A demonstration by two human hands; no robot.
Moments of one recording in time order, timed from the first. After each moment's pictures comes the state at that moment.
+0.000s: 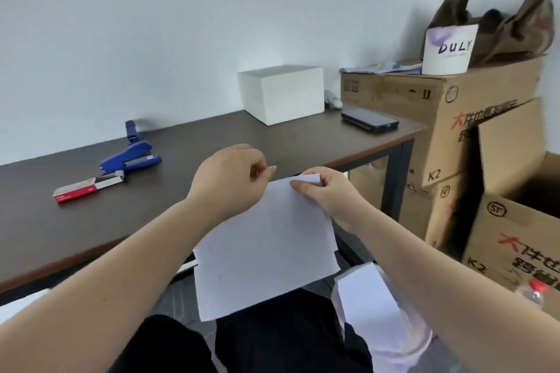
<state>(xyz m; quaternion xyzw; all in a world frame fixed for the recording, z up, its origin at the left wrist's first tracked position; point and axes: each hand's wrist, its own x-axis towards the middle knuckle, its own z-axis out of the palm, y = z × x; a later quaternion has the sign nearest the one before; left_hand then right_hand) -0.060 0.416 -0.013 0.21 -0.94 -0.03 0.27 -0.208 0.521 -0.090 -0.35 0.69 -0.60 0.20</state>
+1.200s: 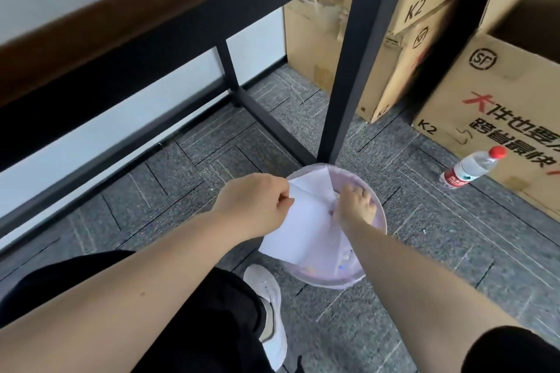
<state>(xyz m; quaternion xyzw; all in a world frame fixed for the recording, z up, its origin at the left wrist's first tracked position) -0.292 0.417 -0.302 0.07 -0.98 -0.15 -0.13 -0.406 0.572 -0.496 -0.03 0.96 -0.10 0.25</state>
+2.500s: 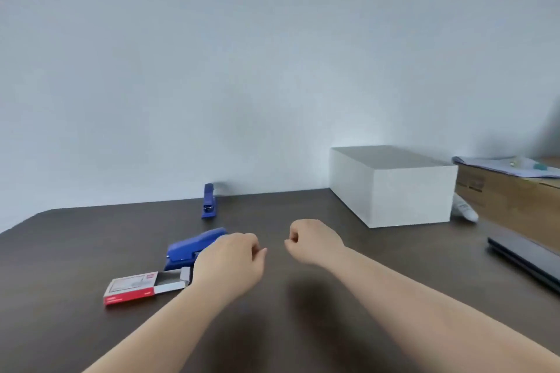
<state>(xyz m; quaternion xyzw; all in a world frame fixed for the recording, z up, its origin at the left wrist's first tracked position) -0.069 0.181 -0.007 0.42 -0.88 -0.04 0.24 -0.240 0.205 -0.017 -0.57 0.80 -0.21 0.02</state>
